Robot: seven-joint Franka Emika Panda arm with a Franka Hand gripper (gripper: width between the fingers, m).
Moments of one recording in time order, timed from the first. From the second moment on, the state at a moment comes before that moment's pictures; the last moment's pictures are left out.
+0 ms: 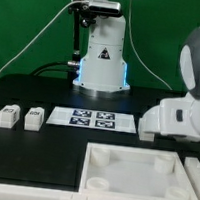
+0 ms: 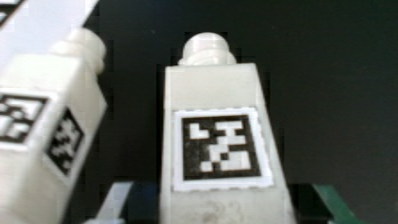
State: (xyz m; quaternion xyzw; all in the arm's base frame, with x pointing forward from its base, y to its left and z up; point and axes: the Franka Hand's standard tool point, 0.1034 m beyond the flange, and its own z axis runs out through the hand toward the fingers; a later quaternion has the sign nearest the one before) arm 0.393 0.171 0.040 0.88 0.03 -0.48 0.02
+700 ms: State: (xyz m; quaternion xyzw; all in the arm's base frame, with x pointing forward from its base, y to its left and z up) arm 0.424 0.178 0.073 0.93 0.03 -0.37 0.01
